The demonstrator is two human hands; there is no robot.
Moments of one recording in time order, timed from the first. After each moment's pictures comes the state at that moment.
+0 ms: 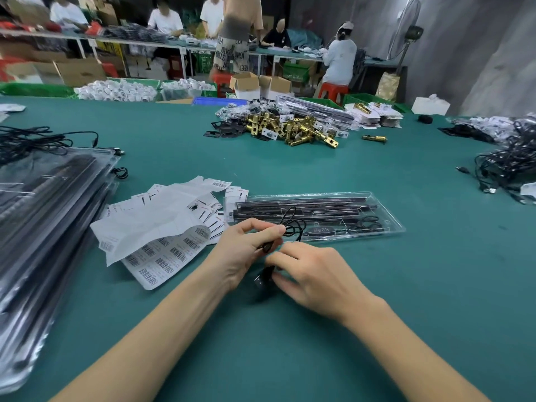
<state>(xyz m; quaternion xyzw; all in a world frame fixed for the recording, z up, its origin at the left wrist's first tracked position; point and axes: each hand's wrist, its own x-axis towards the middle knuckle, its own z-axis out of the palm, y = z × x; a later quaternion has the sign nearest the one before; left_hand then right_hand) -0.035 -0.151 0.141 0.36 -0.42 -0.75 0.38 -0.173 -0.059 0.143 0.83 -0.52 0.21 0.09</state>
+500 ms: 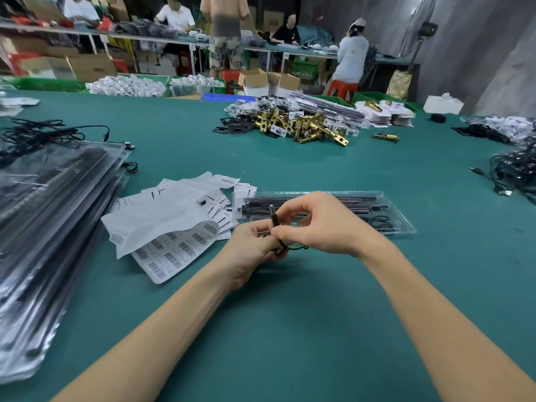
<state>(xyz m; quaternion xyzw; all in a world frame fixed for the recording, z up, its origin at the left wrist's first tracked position) -0.033 -0.157 0.126 0.32 -0.50 -0.72 0.36 -0.179 -0.107 0.201 0.71 -0.59 0.28 -0.25</state>
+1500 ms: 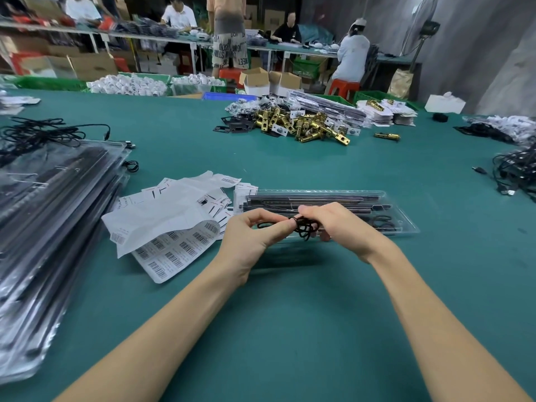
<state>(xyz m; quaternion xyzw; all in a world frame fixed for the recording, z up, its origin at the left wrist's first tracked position) -0.032 -0.154 0.132 0.36 -0.53 -0.63 0.44 -0.212 -0.117 0.172 0.59 -0.66 0.30 -0.36</state>
